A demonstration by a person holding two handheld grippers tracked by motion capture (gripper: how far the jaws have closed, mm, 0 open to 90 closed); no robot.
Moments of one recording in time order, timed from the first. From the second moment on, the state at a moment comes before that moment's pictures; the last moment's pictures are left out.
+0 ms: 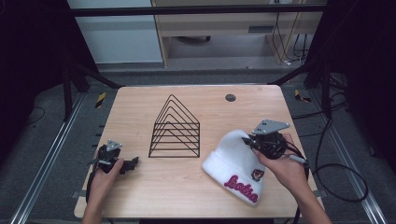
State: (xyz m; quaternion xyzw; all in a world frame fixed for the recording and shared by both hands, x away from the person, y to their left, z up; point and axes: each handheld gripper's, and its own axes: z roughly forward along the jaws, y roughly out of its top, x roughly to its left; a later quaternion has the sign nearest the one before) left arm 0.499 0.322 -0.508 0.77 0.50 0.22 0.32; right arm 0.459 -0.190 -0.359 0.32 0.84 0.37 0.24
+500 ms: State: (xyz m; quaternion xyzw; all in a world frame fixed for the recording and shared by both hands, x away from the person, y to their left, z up) left arm 0.485 0.323 -0.457 0.75 0.47 0.25 0.39; right arm 0.437 -0.189 -0.323 0.28 0.81 0.44 0.26
